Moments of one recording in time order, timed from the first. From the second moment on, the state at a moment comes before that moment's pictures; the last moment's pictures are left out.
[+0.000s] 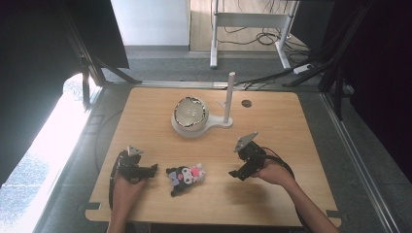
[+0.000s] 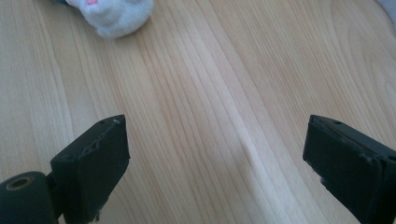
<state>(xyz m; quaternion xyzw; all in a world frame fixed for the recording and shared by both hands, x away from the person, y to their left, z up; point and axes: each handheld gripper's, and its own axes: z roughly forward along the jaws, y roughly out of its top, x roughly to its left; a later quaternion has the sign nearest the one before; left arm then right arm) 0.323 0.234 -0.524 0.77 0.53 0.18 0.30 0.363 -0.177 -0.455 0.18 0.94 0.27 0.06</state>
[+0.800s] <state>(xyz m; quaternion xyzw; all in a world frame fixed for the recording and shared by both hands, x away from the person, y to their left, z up) 0.323 0.234 -0.524 0.77 0.53 0.18 0.30 0.364 -0.066 -0.453 0.03 0.98 0.21 0.02</state>
